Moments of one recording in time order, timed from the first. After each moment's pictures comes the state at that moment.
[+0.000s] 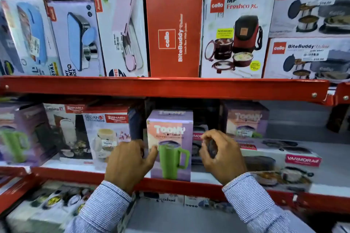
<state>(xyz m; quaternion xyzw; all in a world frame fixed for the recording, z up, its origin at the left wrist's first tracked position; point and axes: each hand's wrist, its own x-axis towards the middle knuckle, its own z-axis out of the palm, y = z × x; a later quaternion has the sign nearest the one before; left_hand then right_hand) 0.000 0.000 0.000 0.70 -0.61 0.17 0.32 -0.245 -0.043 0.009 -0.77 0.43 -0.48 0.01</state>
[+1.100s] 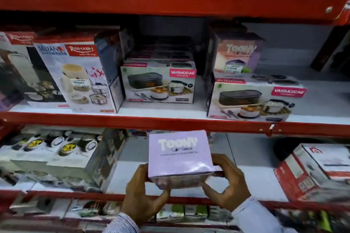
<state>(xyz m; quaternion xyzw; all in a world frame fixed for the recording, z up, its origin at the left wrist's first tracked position) -0.080 0.097 -0.206 0.57 -0.63 -0.17 0.50 -0.324 0.064 -0.165 -0.74 0.40 -0.47 0.27</state>
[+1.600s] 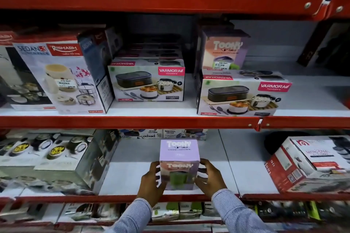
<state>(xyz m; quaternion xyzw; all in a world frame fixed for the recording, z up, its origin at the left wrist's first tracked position) -0.098 0.043 -0.292 0.66 -0.57 -0.36 0.32 -0.327 0.012 -0.291 -0.62 0.58 -0.32 0.43</state>
